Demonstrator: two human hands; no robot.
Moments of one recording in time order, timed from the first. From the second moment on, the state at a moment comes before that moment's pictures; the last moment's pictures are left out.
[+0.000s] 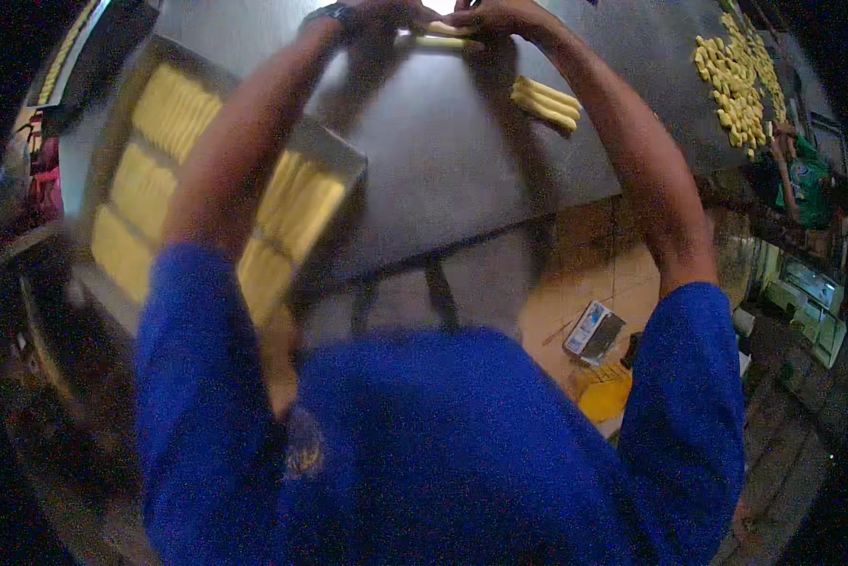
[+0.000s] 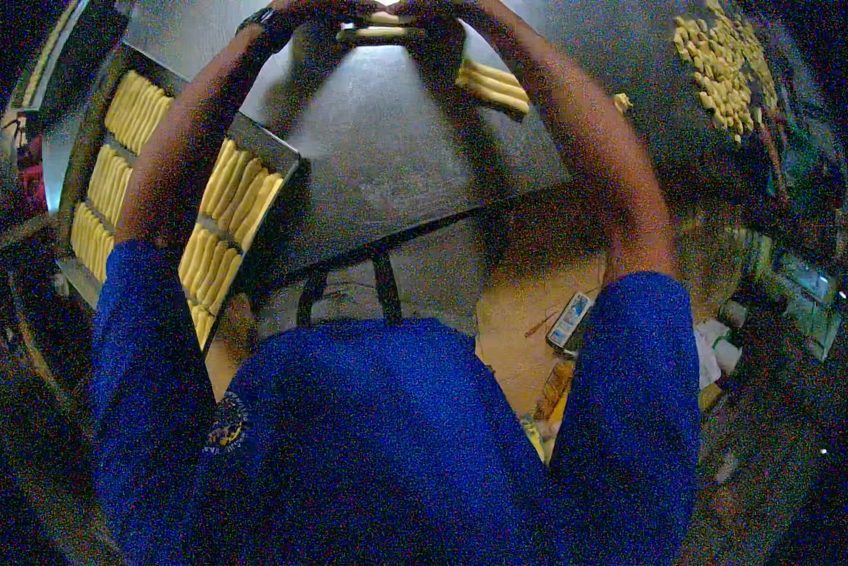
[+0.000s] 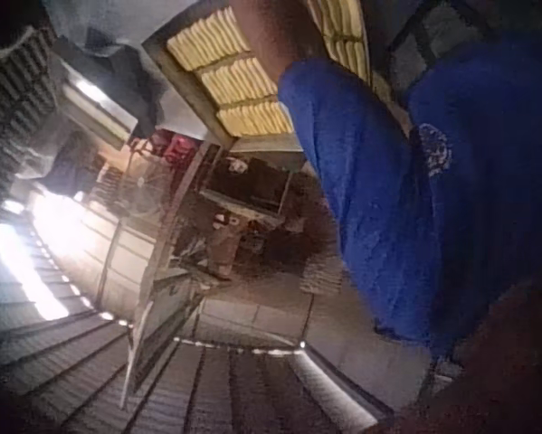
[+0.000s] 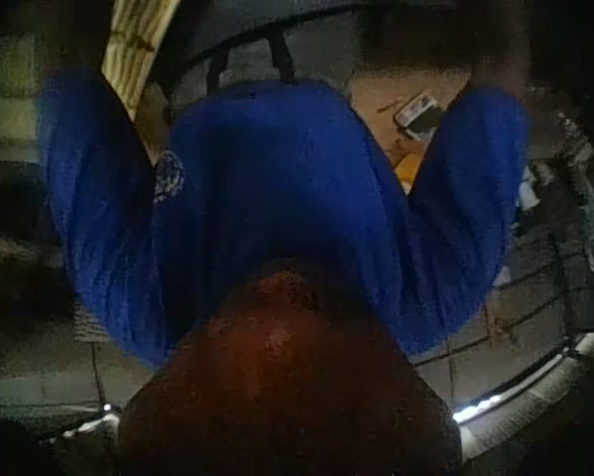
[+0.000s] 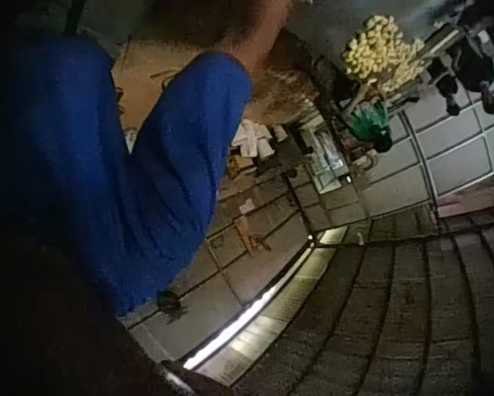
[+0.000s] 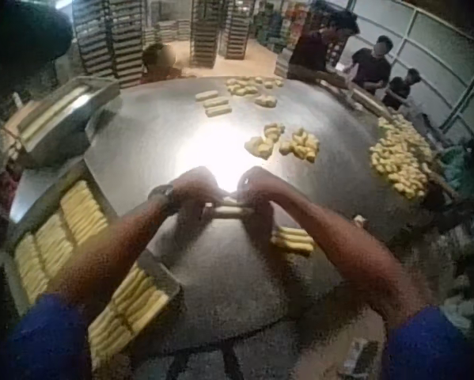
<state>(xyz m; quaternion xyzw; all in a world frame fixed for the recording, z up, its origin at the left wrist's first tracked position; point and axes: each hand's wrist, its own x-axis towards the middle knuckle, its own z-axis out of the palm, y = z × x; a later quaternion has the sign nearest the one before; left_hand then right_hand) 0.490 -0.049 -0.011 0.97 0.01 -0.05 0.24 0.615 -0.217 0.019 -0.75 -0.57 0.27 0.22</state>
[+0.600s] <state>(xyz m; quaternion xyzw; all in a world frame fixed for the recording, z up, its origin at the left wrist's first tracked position) 0.497 -0.043 -0.010 0.95 0.14 -0.07 0.27 0.667 -0.241 -0.011 -0.82 -0.50 0.21 0.19</state>
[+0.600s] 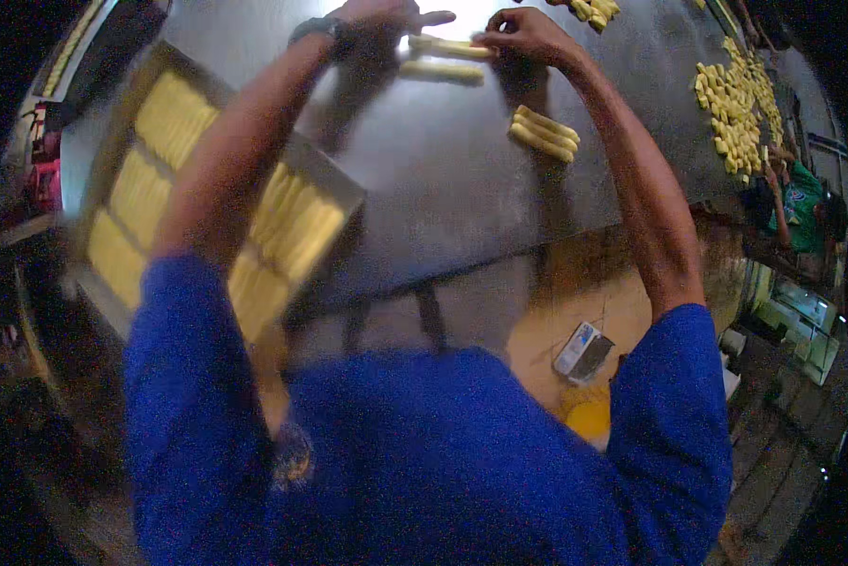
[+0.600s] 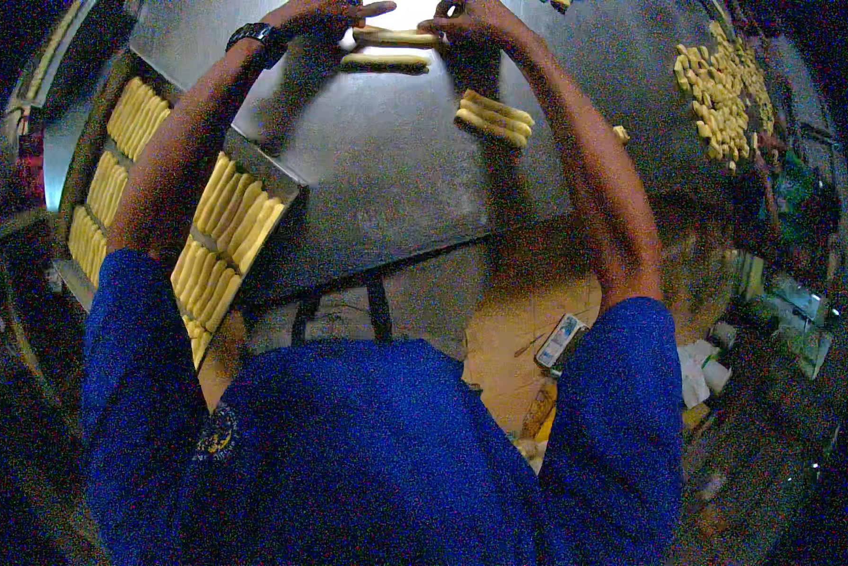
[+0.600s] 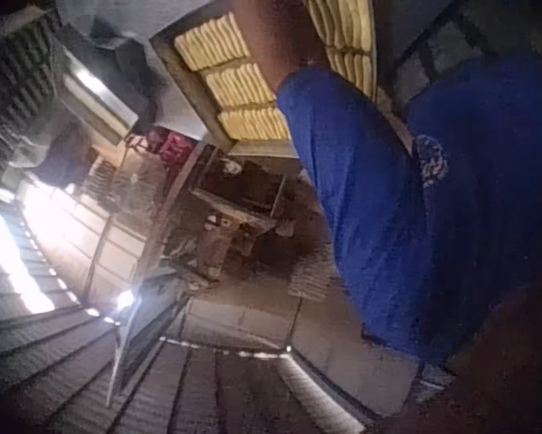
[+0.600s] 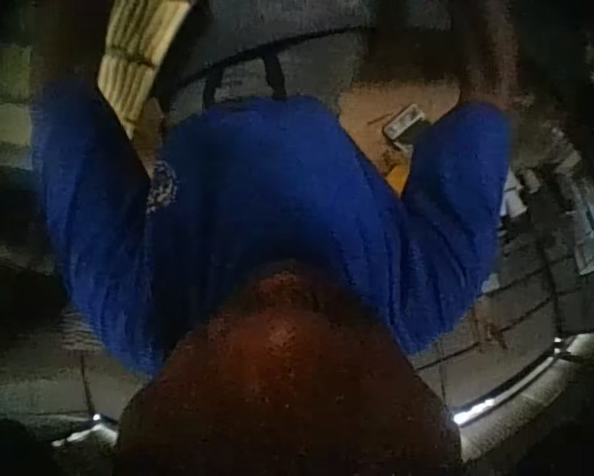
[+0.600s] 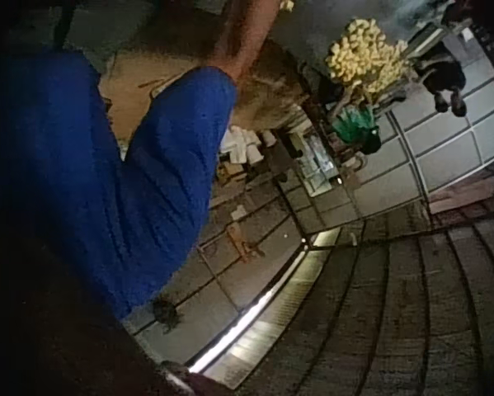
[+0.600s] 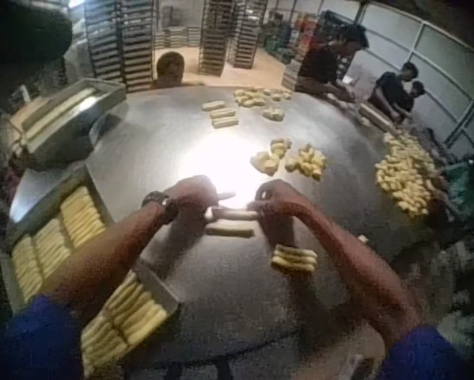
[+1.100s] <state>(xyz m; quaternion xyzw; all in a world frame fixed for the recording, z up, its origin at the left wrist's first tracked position) 0.493 -0.069 0.002 0.98 0.17 -0.02 0.09 0.640 -0.243 0.002 -0.90 -0.33 0.23 0.16</state>
